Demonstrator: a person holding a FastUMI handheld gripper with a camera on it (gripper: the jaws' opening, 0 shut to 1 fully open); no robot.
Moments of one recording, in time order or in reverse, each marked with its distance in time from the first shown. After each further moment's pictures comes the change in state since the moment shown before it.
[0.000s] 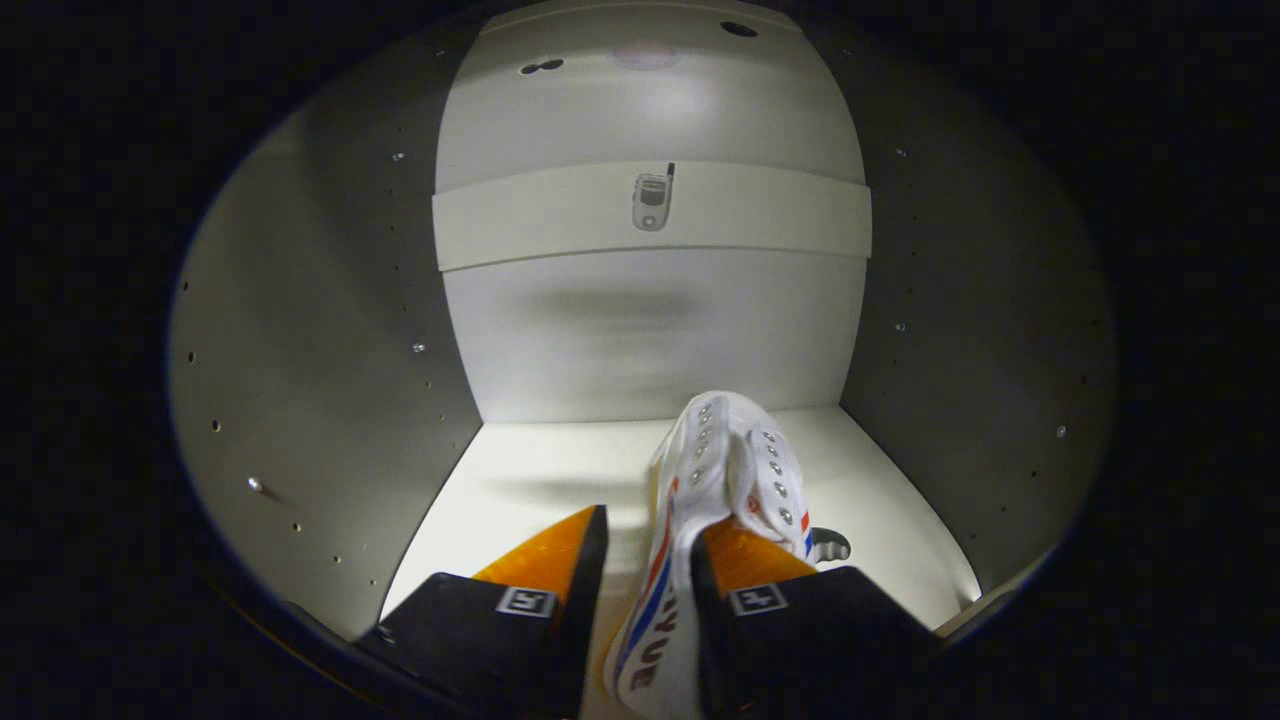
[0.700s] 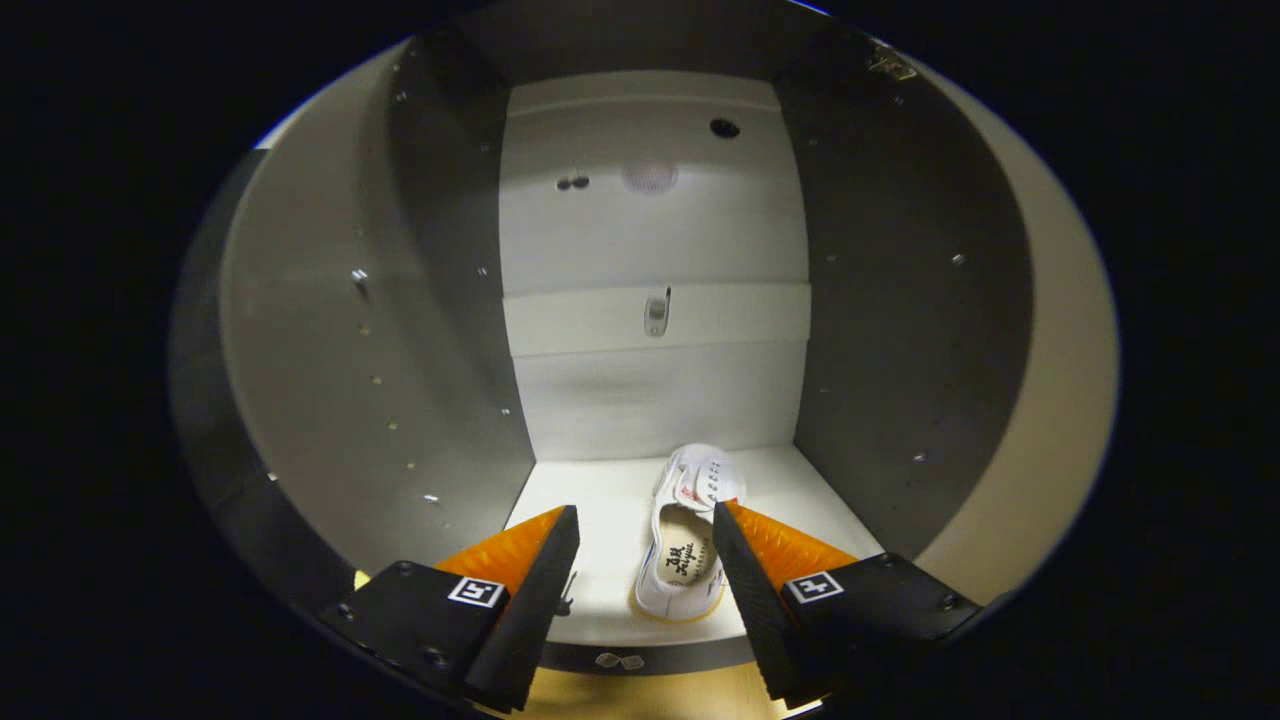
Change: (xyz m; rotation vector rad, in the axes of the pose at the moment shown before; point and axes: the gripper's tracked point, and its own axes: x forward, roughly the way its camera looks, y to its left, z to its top) arm -0.156 0.006 0.053 0.019 -0.185 0.006
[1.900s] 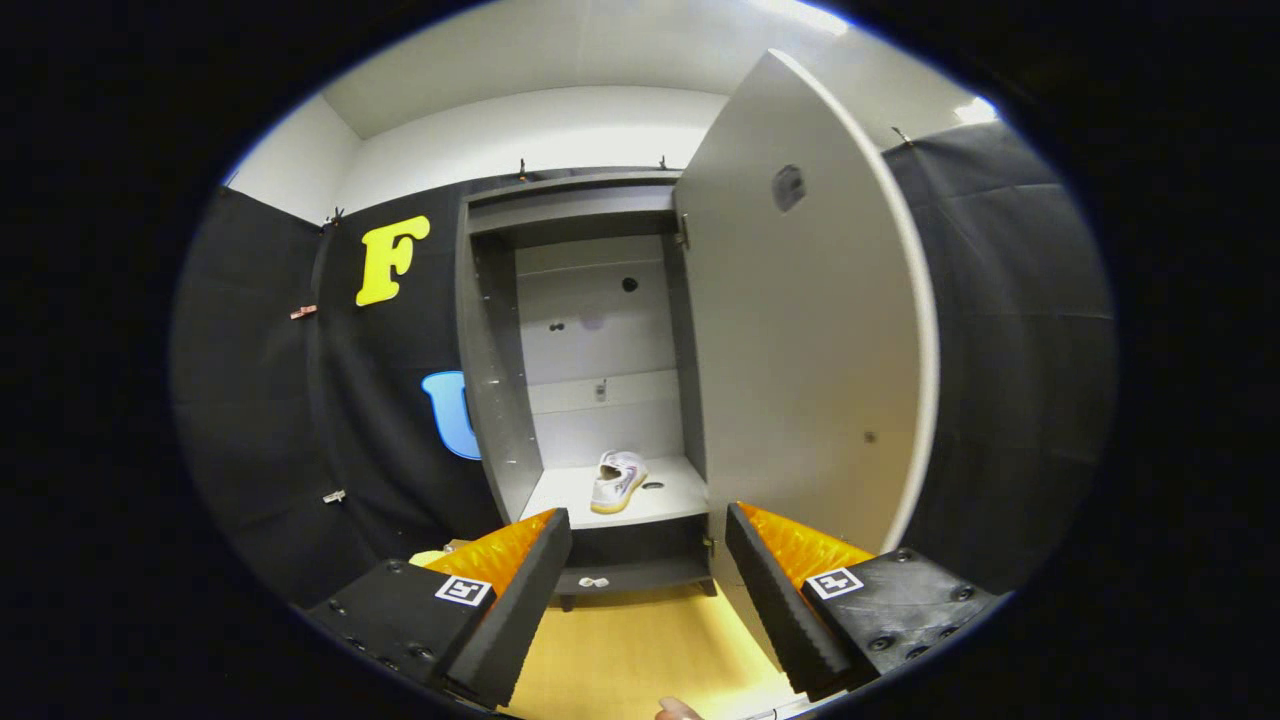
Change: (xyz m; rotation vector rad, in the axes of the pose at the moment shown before) arm -0.372 -0.105 0.009 0.064 -0.217 -0.100
